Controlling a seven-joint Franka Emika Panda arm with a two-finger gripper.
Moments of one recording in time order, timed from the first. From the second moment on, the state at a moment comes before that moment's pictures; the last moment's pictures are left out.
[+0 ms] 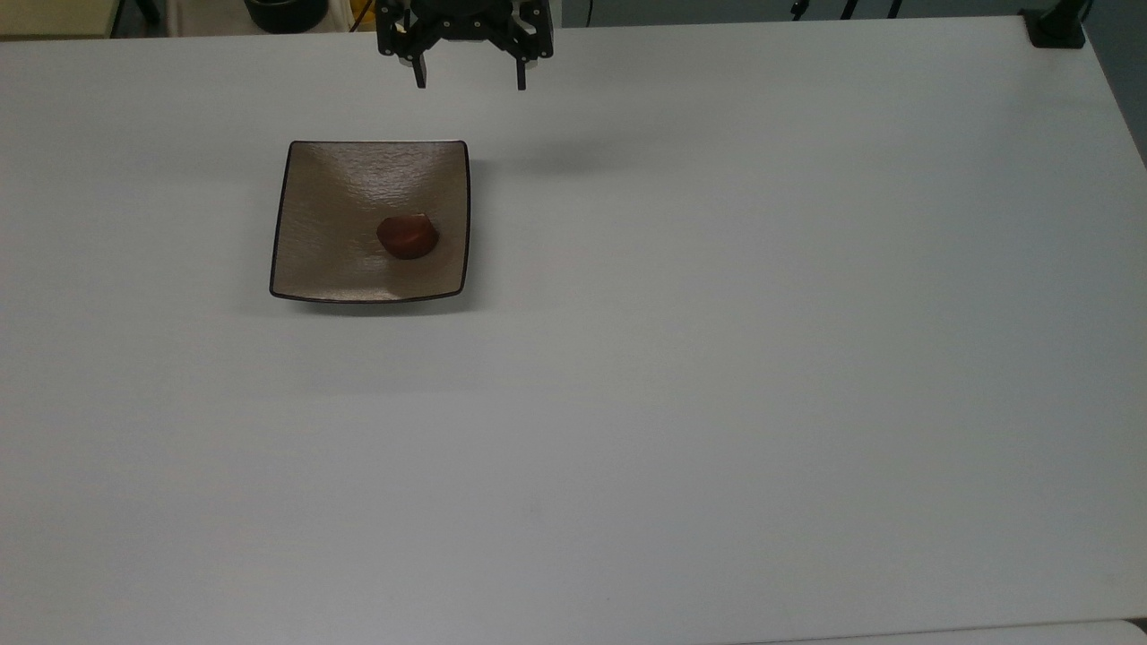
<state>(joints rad) 0.12 -0.05 -0.02 -1.86 -0.02 1.83 0.02</state>
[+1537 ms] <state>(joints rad) 0.12 -0.05 -0.03 -1.86 -0.02 1.83 0.02</state>
